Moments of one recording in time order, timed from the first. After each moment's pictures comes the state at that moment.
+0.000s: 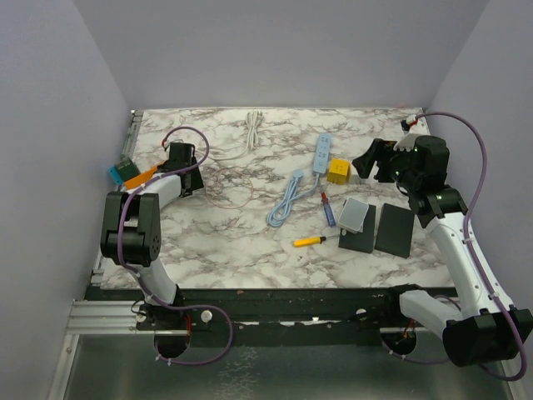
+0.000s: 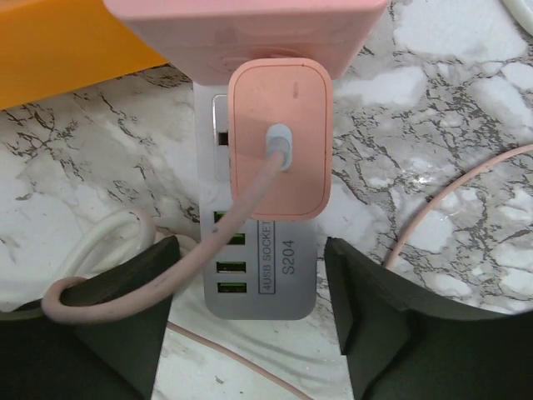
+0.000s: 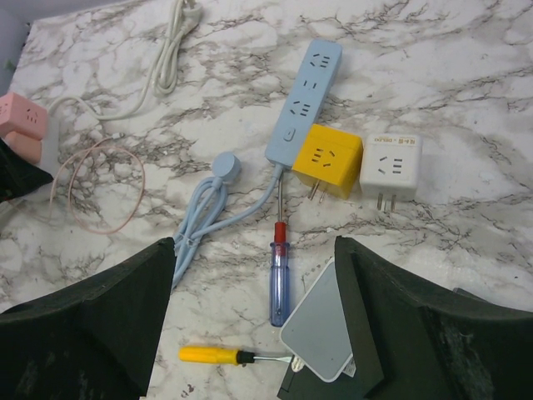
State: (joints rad) left arm -0.07 1.73 1.01 -0.17 -0.26 -0.31; right arm 0.11 1.04 1.02 -0.37 -0.21 0.26
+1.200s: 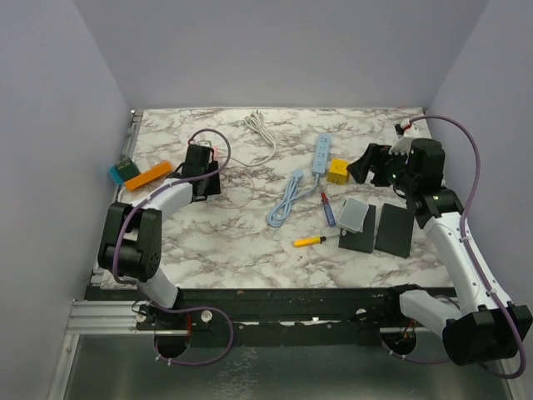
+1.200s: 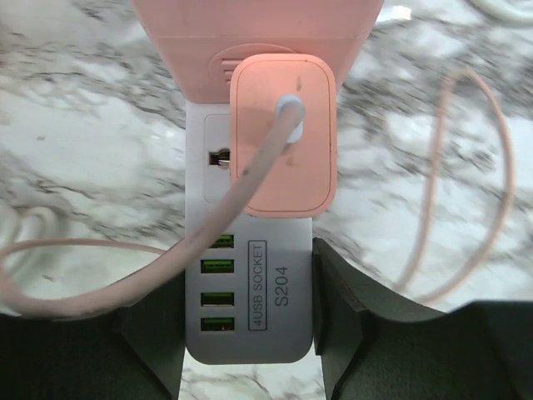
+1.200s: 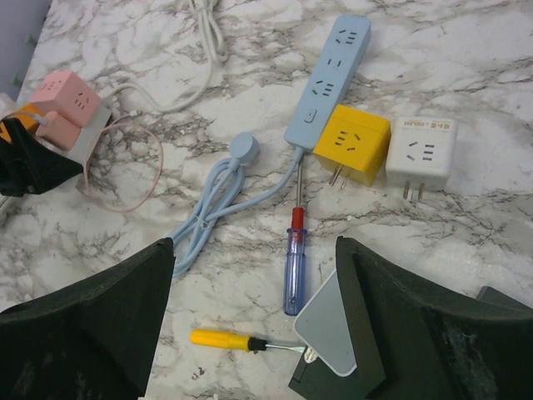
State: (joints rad) left arm -0.19 1.67 0.99 -0.20 -0.15 -0.24; right arm 0.11 1.05 0.99 -0.36 -0.28 0.27
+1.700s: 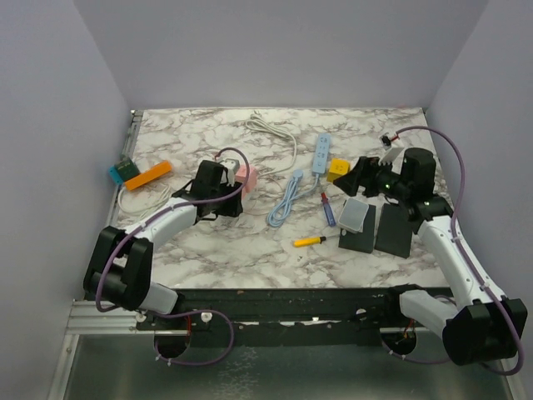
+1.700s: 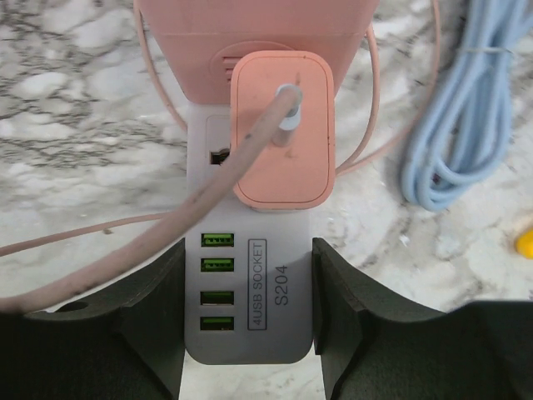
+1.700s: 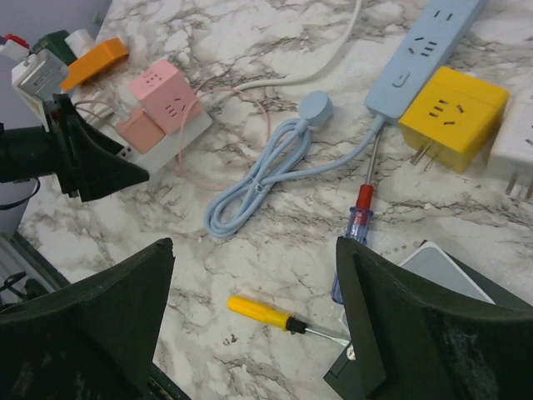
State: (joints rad) left arm -0.39 1.43 0.81 -0.23 0.16 -0.16; right arm 0.11 1.05 0.85 -0.23 -0.54 0.29
